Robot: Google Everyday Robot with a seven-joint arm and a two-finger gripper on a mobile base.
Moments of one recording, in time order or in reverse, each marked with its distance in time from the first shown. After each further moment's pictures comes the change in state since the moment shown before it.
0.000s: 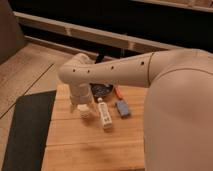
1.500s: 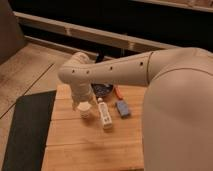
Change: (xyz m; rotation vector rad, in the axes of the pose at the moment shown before) arm -0.036 -0.022 -0.016 0.069 -0.138 -0.053
